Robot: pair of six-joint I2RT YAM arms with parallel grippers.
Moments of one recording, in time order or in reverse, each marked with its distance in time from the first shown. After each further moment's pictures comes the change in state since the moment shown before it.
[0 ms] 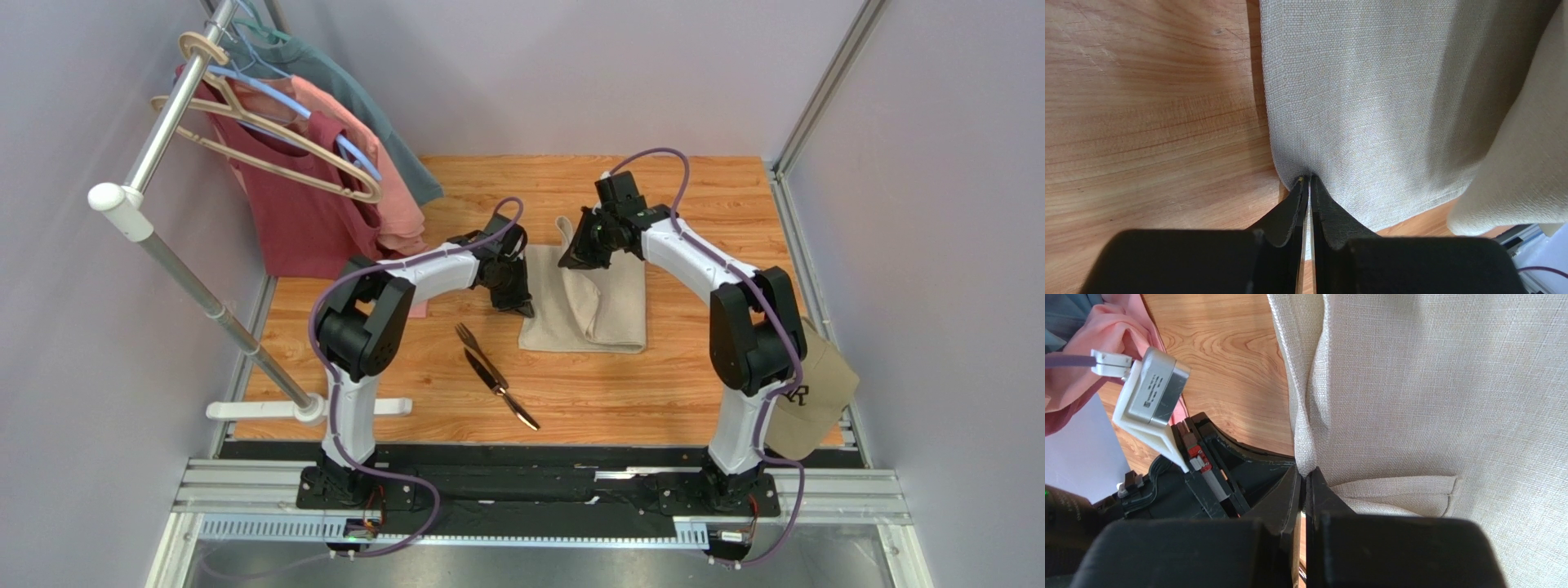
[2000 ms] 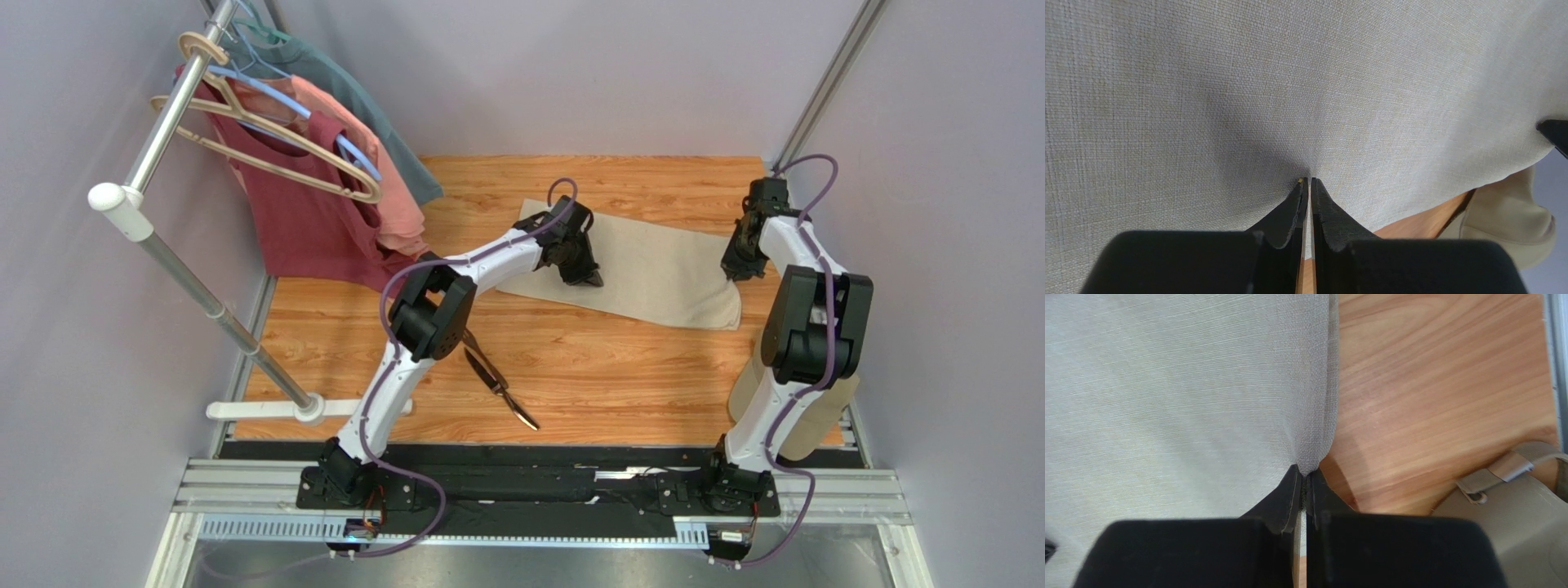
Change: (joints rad) left arm -0.119 0.422 0.634 -0.018 -0.015 -0.252; right arm -0.593 0.007 -0.069 -0.145 0.378 -0.446
